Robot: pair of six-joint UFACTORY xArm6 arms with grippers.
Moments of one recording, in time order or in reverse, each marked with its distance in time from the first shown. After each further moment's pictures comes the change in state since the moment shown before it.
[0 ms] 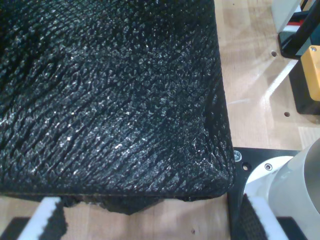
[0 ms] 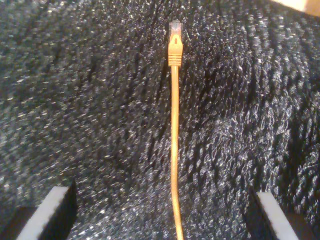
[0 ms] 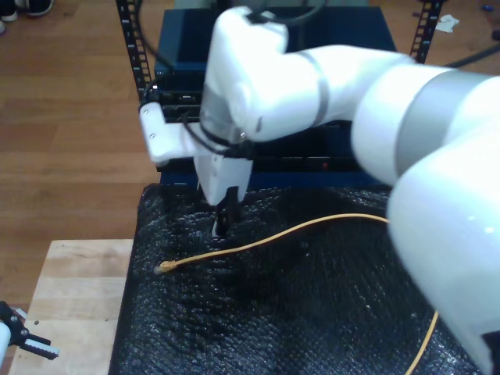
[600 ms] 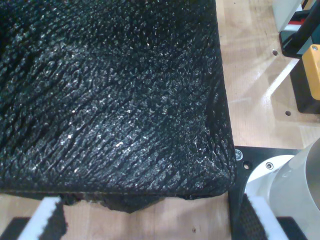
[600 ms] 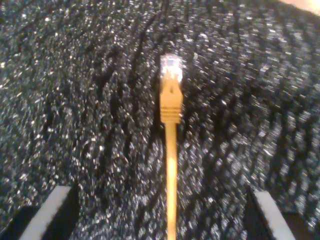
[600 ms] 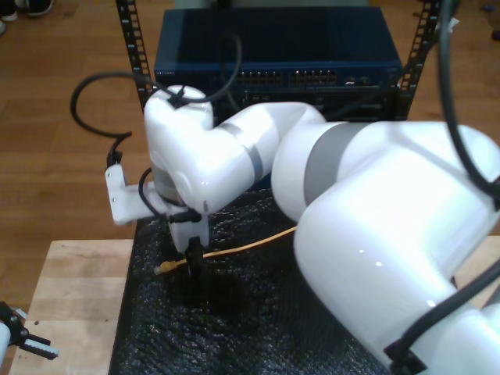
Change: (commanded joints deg) left arm 0.0 0.2 0.2 0.0 -0.6 0.0; right arm 5.6 8.2 0.7 -9.1 -7.5 10.6
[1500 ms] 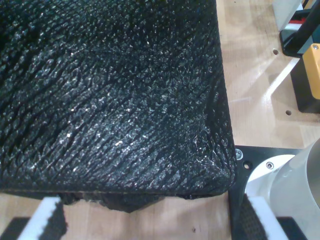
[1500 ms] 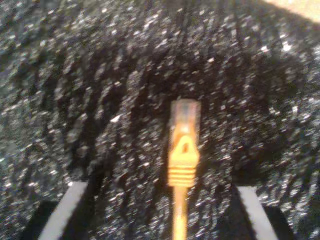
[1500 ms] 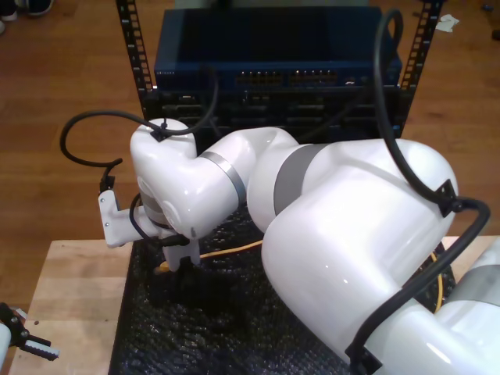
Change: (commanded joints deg) left arm 0.0 0.1 0.2 0.1 -0.2 0.0; right arm 1.6 4.0 -0.3 -0.3 -4.6 0.3
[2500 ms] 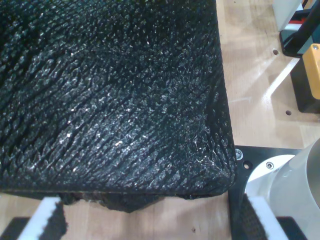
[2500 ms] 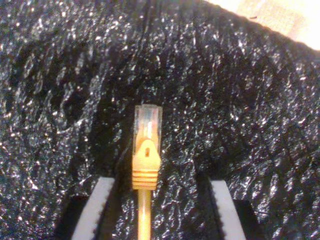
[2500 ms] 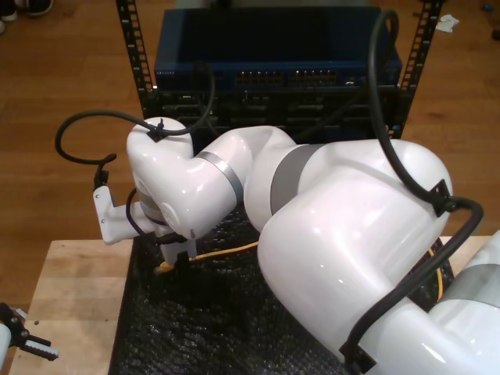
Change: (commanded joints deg) left arm 0.0 0.1 0.0 0.0 0.0 0.0; right arm 0.1 0.7 -1.6 -2.2 -0.4 0.0
